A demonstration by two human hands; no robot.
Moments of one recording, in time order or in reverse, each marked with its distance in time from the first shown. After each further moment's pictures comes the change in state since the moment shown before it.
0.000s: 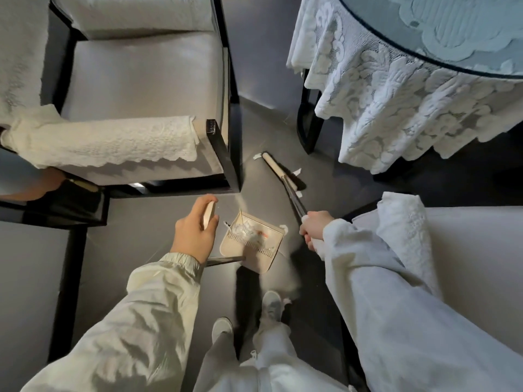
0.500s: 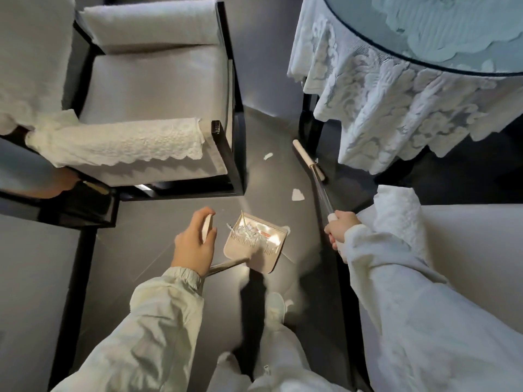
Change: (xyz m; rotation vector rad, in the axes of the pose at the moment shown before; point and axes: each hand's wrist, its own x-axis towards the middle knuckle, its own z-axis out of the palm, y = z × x) left_hand -0.067 -0.012 -0.002 0.004 0.069 0.013; right_hand -0.017 0.061 -0.027 -0.054 0.242 -0.076
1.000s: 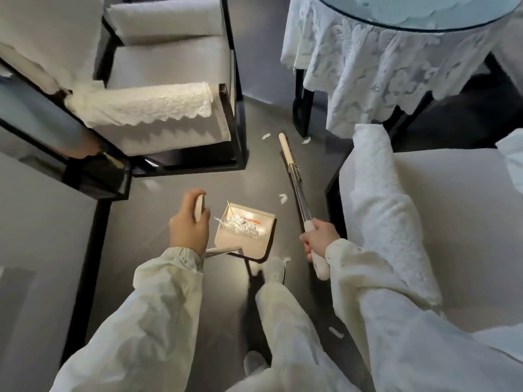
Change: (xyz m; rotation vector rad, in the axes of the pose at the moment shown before) left_hand -0.219 -0.048 -0.049 -0.054 0.132 0.021; right_hand -0.245 0.156 0.104 0.295 -0.057 -0.043
